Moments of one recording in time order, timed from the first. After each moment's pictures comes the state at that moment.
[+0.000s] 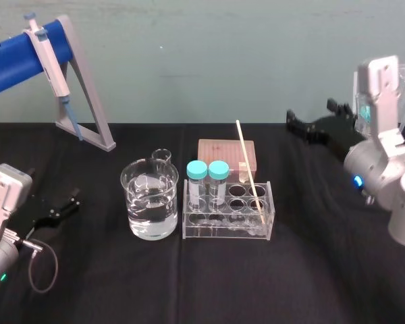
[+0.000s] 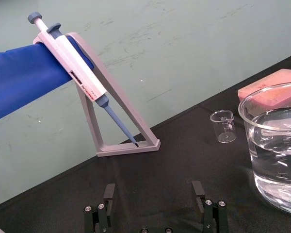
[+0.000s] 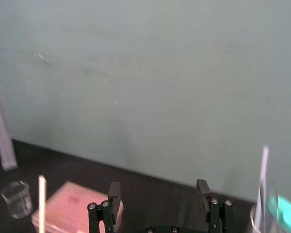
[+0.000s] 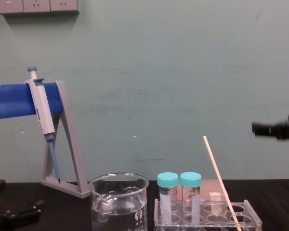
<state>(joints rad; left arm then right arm) -0.20 0.60 0.45 -1.41 -0.25 -0.12 0.03 0.44 0.43 -0.35 -1.39 0.39 0.18 0.03</state>
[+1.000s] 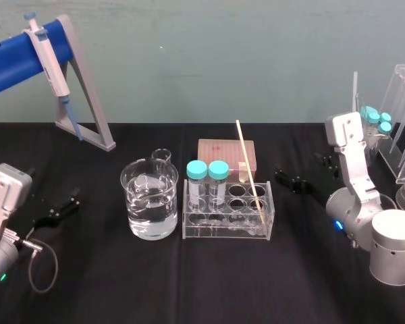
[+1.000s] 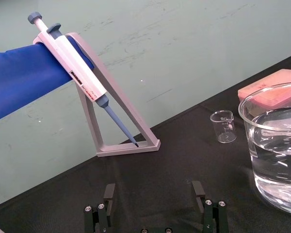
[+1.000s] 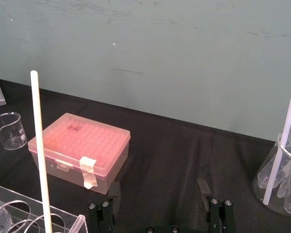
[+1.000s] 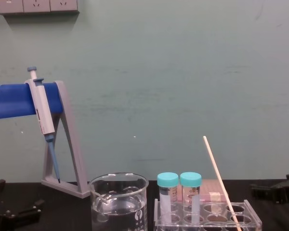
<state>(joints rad) -0.20 0.60 0.45 -1.41 -0.25 -0.12 0.03 0.37 0.37 -0.39 -1.31 0.32 0.21 -0.02</state>
